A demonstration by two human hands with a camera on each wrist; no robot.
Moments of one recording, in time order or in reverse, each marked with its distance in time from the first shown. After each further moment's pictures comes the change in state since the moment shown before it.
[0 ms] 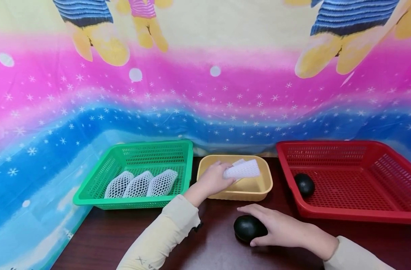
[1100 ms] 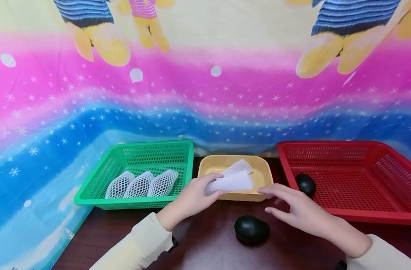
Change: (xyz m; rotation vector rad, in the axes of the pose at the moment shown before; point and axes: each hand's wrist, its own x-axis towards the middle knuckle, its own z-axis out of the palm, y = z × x) left_hand -0.074 -0.010 -0.027 -0.115 0.065 0.132; right_hand -0.013 -0.004 -0.047 -0.068 0.432 -0.148
